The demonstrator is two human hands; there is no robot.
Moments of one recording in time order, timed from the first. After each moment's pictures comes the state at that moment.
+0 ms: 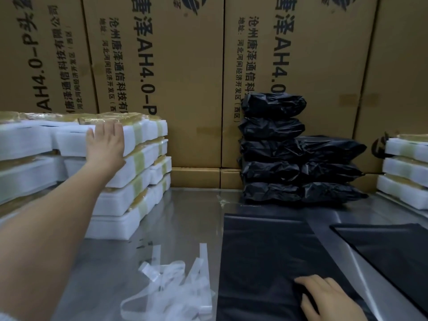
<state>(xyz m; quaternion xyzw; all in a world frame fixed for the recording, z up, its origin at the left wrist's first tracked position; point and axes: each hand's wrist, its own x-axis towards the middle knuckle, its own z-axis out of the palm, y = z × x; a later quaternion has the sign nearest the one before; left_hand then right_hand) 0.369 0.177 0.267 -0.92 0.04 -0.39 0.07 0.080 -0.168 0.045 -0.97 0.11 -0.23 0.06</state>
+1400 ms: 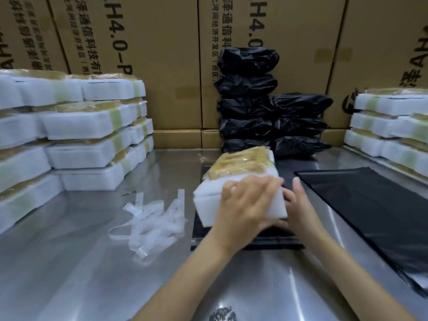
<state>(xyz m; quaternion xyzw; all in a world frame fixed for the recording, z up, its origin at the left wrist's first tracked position) 0.104 -0.042 0.087 -0.64 0.47 -0.57 -0.21 0.056 -0.189 0.068 -0.65 0.09 -0.17 0.74</state>
